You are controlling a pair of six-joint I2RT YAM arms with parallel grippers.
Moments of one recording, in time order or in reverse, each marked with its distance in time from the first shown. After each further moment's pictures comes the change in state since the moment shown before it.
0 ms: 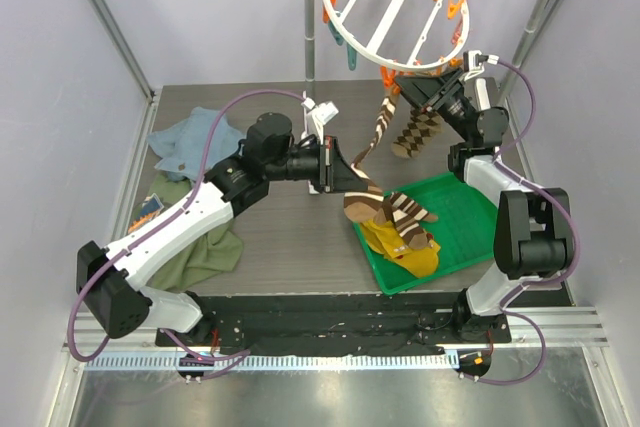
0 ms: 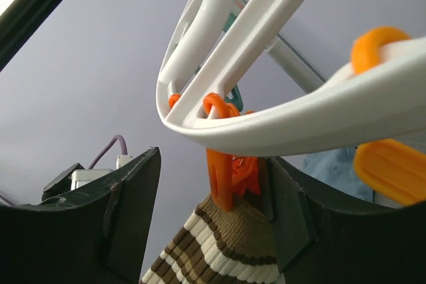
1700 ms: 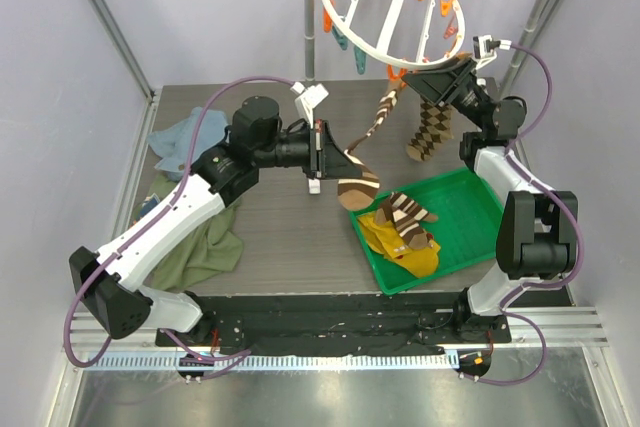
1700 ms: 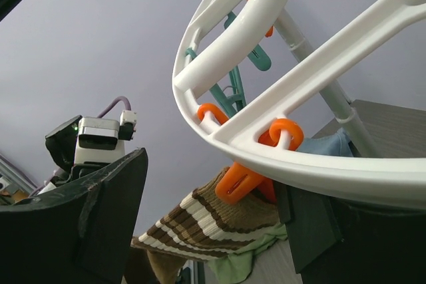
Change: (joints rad) left arm 0.050 -0.002 0.120 -0.094 0.051 -0.028; right arm -0.063 -0.010 0.105 0.001 -0.180 -0.002
